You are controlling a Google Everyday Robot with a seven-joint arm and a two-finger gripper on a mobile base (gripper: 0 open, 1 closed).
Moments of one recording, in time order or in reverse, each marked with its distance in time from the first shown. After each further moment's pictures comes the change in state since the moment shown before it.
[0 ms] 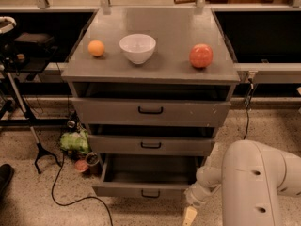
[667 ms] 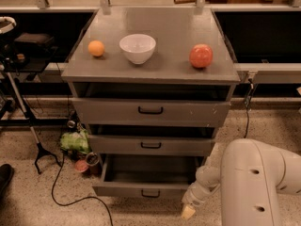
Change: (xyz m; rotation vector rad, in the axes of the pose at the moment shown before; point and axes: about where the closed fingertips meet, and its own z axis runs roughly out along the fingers) arm -0.001 -0.007 -0.003 0.036 0.005 0.012
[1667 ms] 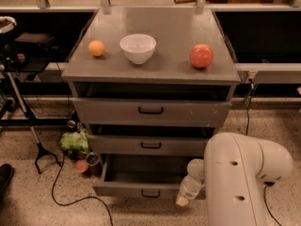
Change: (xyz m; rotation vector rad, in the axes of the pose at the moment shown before) arm -0.026 -0.026 0.005 0.018 0.045 0.017
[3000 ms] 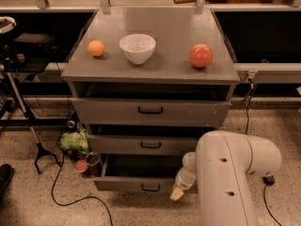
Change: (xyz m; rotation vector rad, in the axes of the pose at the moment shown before) arm -0.036 -0.045 -0.004 0.075 -0.020 0.020
